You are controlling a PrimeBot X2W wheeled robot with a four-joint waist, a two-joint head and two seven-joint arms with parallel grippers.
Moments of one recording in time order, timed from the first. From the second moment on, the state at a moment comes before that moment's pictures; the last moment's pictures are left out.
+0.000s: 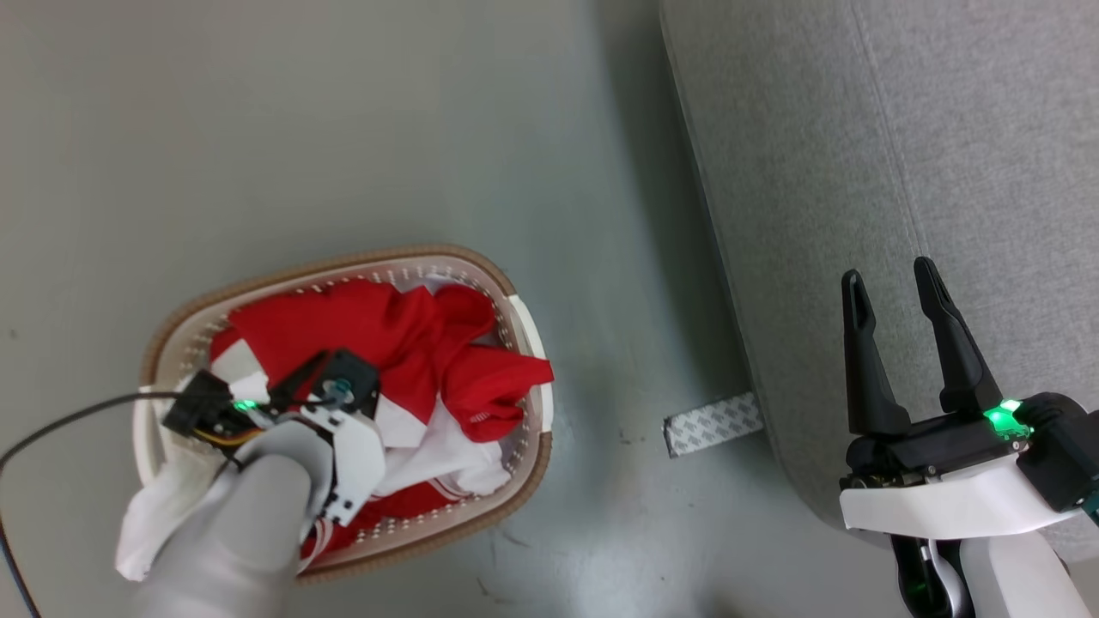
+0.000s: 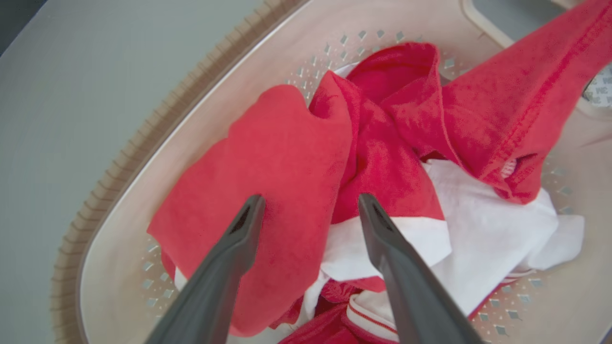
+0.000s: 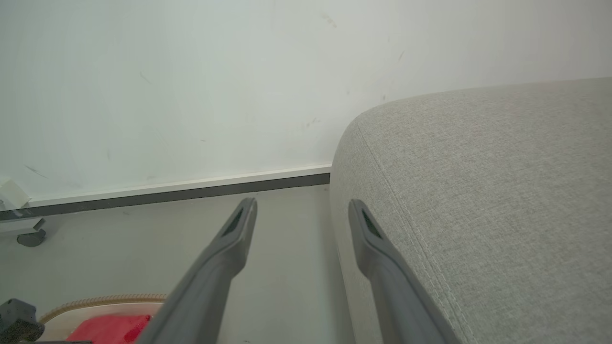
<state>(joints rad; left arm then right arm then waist) -0.78 0.16 -0.35 1.13 0.26 -0.03 -0.17 -0.29 -0.05 0.15 0.02 0.36 0.13 -0.26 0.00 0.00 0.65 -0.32</state>
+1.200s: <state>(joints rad) -0.53 0.07 -0.30 0.85 0.00 -0.04 -0.26 -0.15 -0.05 0.13 0.11 0.30 0.13 -0.26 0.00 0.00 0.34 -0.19</state>
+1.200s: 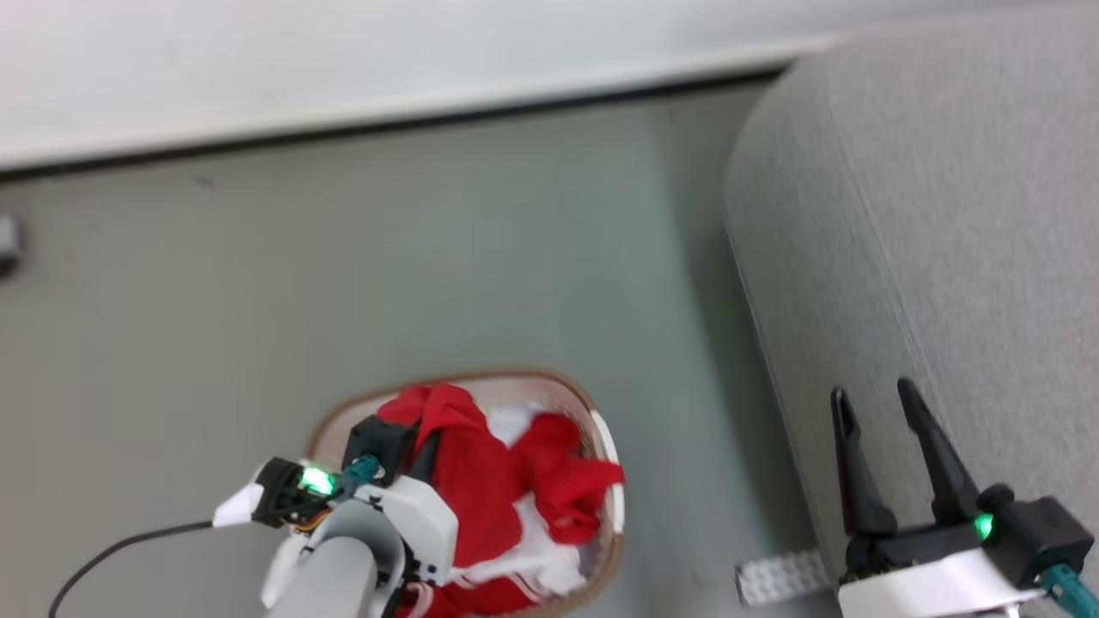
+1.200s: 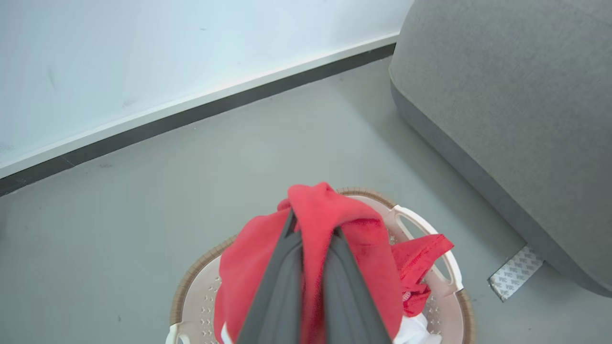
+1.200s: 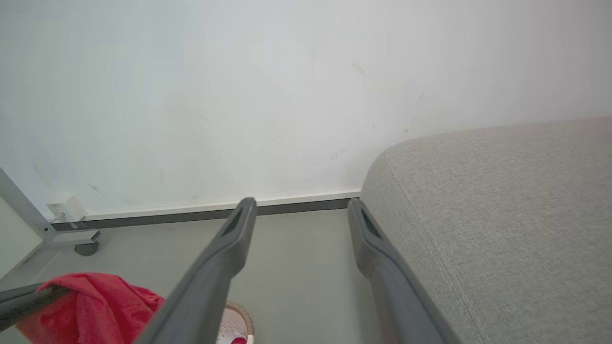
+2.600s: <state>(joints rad) -0.35 0.07 -0.42 0.16 -0.14 -0.07 0.00 -0.20 -0.19 0.57 0.18 0.35 0.13 -0.26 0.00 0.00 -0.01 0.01</state>
